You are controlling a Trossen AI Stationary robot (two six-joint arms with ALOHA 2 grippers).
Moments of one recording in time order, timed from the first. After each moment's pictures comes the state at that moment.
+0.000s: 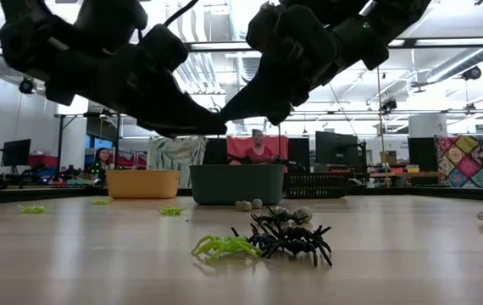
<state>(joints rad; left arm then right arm) -0.14 1.62 0.52 0.76 -0.05 -0.04 0.08 1.75 0.97 0.26 -0.11 0.05</state>
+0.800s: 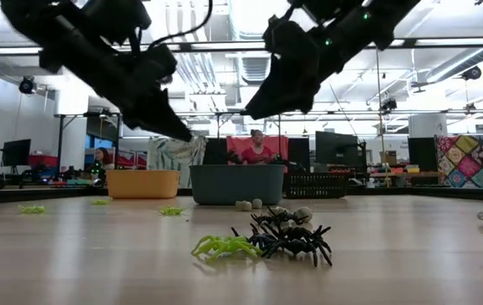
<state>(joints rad) -0.01 1.34 0.56 0.17 -0.28 -0.22 -0.01 1.60 0.97 0.03 0.08 0.16</state>
